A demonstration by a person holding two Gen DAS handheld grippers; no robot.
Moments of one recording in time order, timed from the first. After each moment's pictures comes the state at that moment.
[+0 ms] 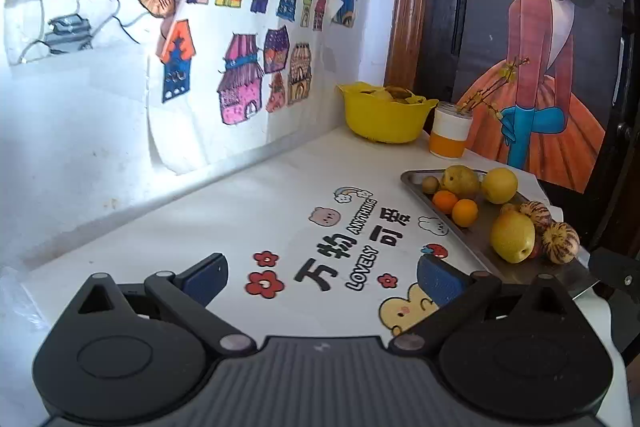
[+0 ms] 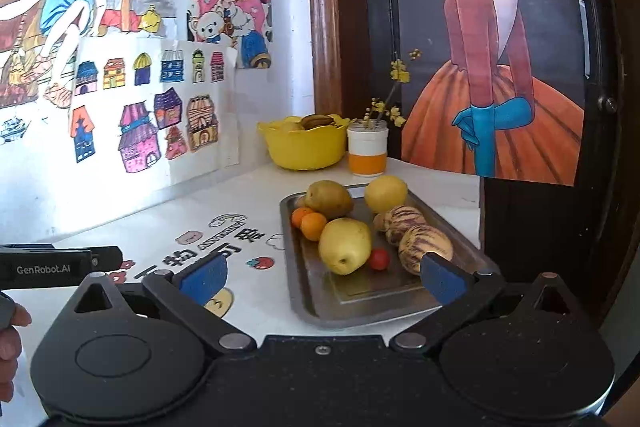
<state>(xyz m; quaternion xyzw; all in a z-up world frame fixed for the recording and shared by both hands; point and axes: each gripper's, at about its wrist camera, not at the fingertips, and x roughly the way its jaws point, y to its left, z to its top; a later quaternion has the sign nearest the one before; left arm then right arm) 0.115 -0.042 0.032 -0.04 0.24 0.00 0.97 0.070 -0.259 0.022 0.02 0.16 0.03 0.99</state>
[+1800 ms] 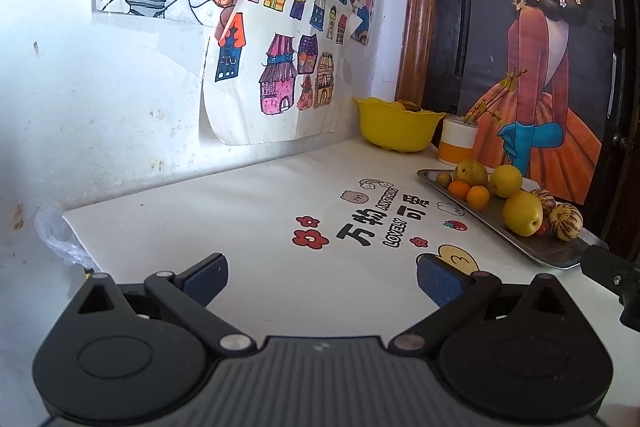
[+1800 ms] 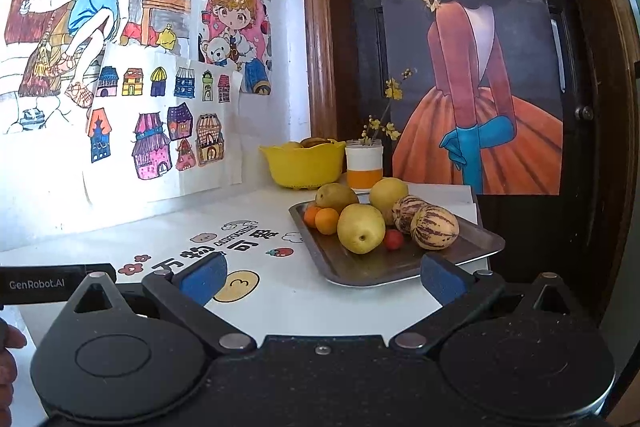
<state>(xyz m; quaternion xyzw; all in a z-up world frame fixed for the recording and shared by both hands) 0.062 -0.011 -0.009 -0.06 0.20 0.00 0.98 0.023 -0.229 -0.026 0.03 0.09 0.00 1.00</state>
